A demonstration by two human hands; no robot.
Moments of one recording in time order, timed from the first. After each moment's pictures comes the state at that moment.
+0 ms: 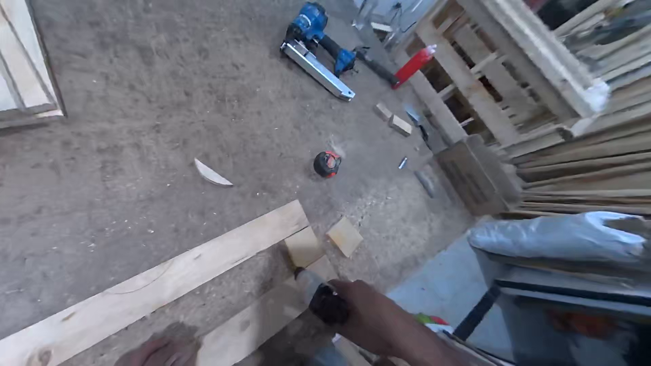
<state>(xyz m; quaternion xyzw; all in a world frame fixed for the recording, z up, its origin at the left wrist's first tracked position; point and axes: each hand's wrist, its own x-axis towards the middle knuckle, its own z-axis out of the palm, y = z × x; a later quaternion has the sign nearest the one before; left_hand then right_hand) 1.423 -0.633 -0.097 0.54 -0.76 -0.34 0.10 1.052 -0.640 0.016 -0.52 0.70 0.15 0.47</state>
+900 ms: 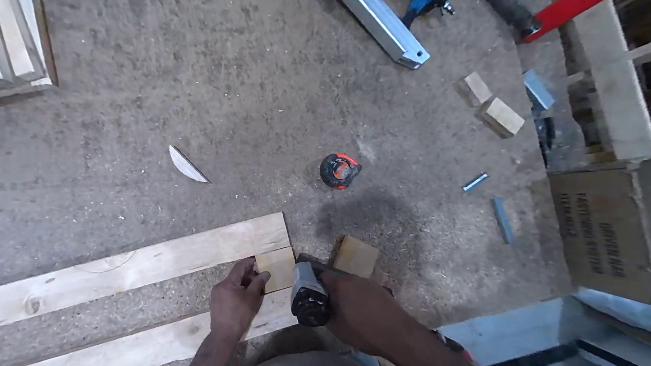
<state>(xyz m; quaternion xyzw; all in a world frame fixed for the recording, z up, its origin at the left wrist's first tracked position) 1.144 -0.689 -0.144 0.72 -0.52 -0.45 0.11 0.915 -0.733 -0.034 -0.58 0.56 0.30 0.51</state>
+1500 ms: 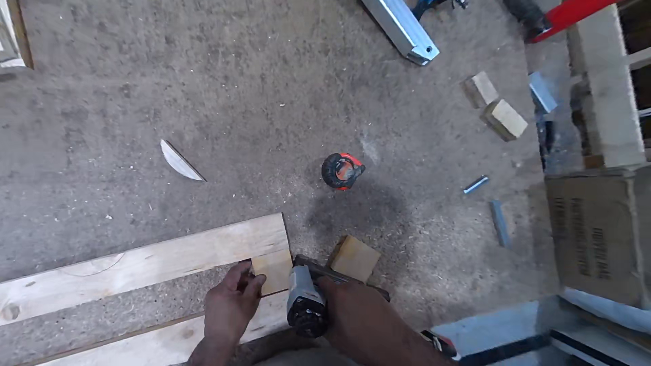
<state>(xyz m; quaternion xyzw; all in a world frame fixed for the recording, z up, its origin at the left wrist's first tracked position) 1.151 -0.683 -0.152 0.70 -0.54 -0.45 0.15 0.921 -0.733 -0.034 -0.58 0.57 0.30 0.50</state>
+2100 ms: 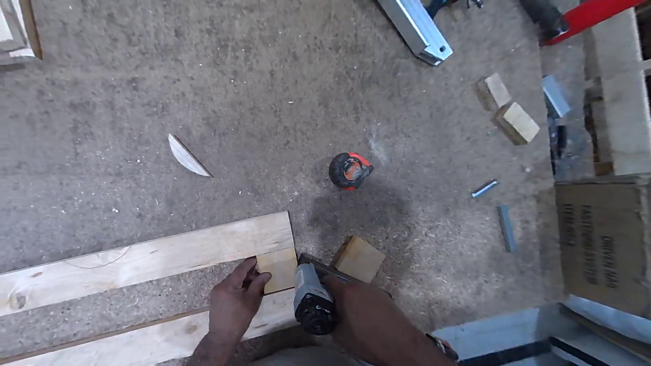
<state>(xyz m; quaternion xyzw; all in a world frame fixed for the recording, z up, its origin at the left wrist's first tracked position) 1.152 -0.679 -0.158 0.69 -0.56 -0.41 0.18 0.920 -0.733 -0.037 -0.57 0.57 0.30 0.50</state>
